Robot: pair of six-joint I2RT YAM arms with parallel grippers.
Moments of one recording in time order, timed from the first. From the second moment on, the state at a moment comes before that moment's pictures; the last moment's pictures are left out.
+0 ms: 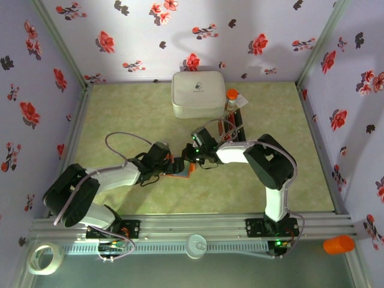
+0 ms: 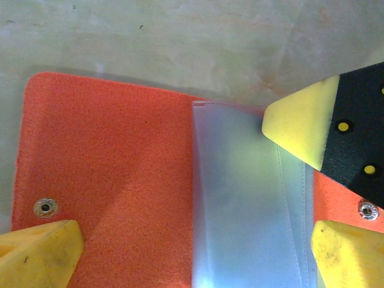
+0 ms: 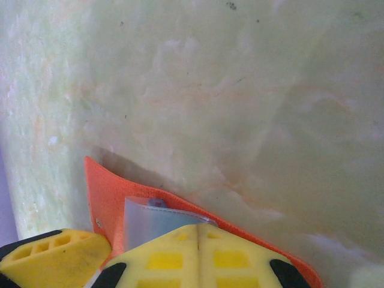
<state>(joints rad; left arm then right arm) -0.75 1.44 0.59 -0.08 -0.06 -0.71 0.76 1.92 0.99 0.08 -0.34 0.96</state>
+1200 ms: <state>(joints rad) -0.75 1.49 0.57 -0.02 -0.16 -0.69 0.76 1.86 1.00 0.01 -0.32 0.97</state>
